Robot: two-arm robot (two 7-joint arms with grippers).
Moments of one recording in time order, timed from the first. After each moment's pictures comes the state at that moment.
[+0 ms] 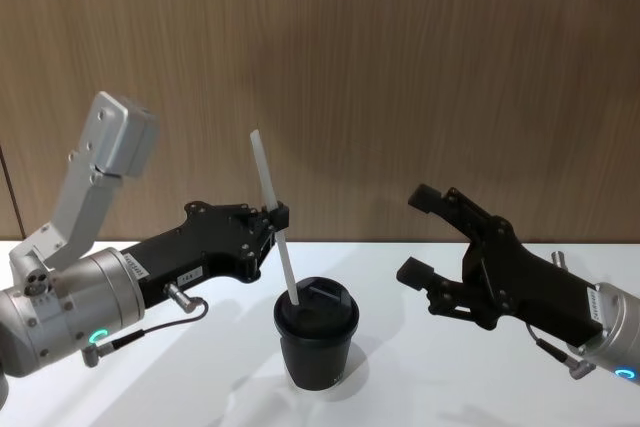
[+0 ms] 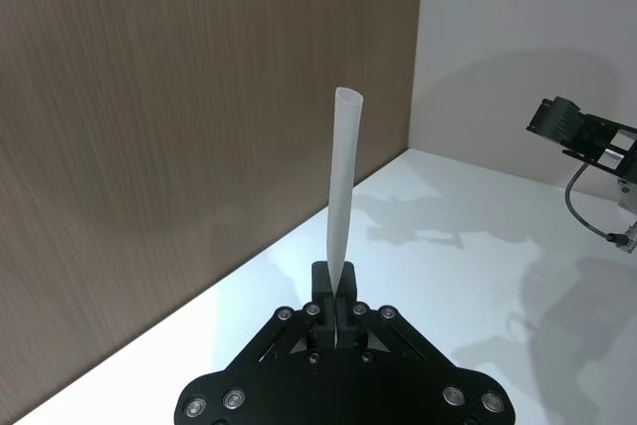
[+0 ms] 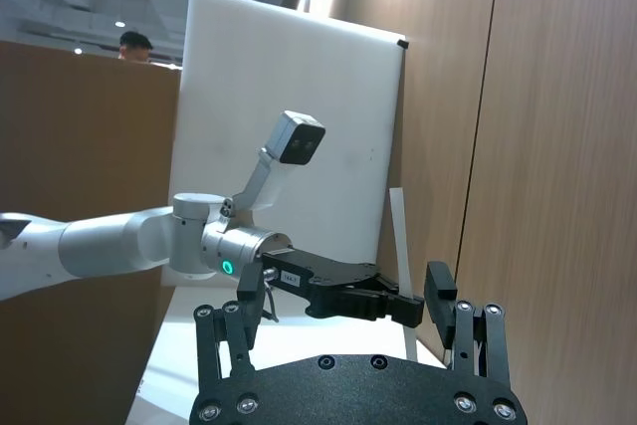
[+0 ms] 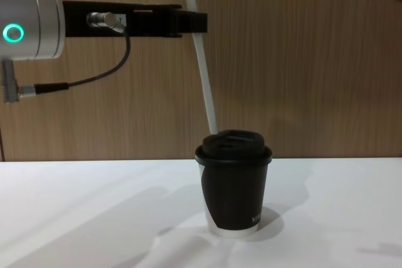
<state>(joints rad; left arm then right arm) -0.43 0.56 0.47 -1.78 -0.69 0.29 -0.36 0.36 0.47 -0.28 -1.48 0.84 -0.11 1.15</state>
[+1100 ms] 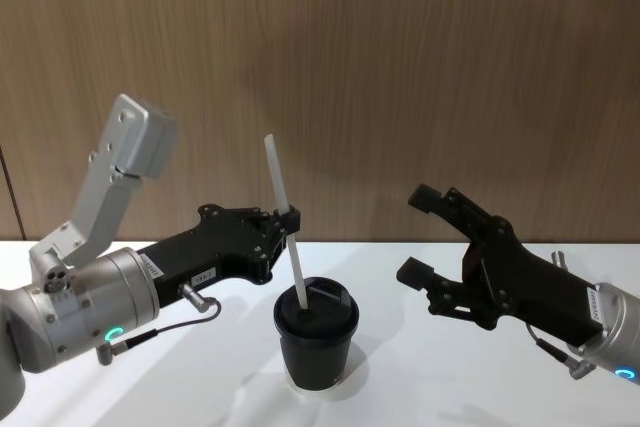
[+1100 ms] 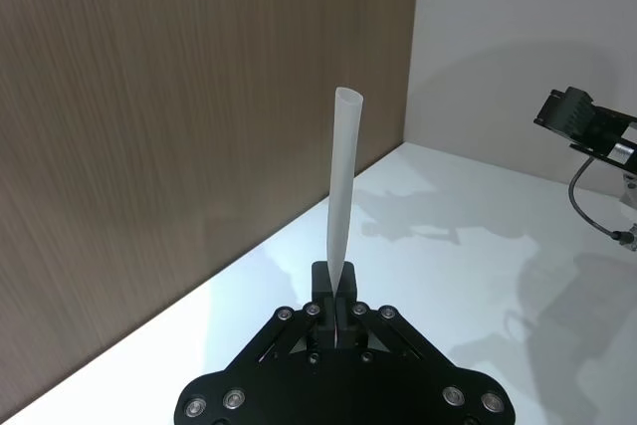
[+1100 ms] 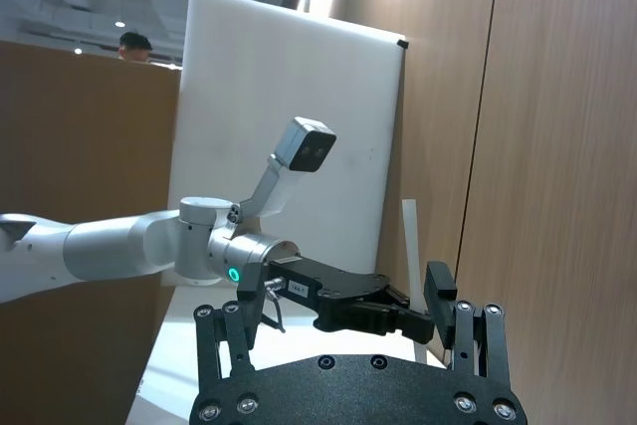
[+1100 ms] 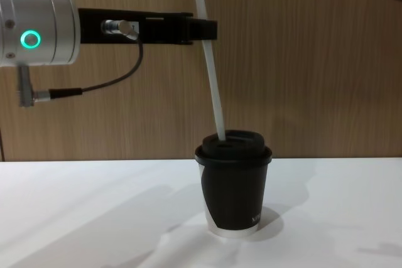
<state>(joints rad) -0.46 0.54 0.50 -1.75 -0.68 0.30 -0.37 0.36 0.47 -0.28 -1.48 0.84 -0.11 1.15</state>
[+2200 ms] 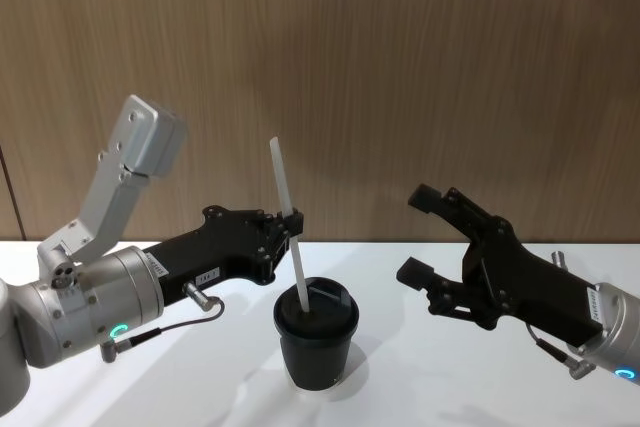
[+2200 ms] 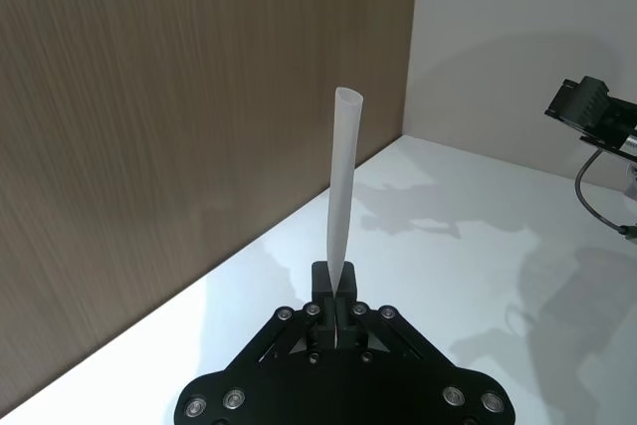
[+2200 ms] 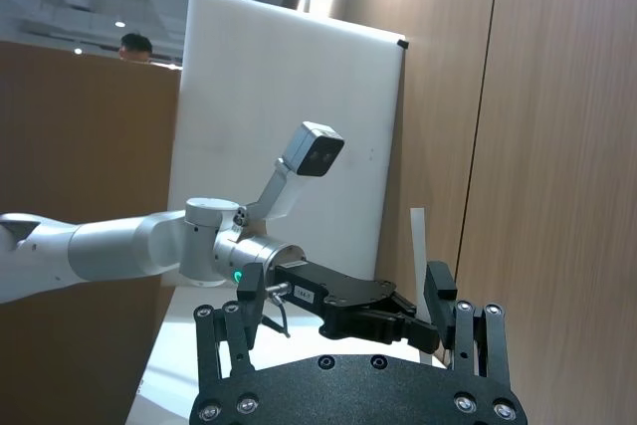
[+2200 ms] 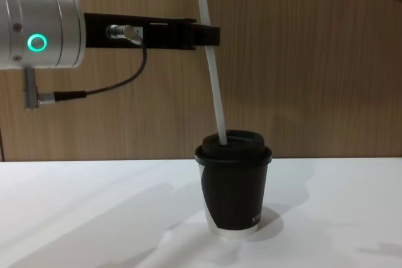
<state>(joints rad) -0.48 0.53 0.51 -1.72 -0.68 0.31 -0.38 0.36 0.47 -0.28 -1.48 0.84 -0.11 1.15</state>
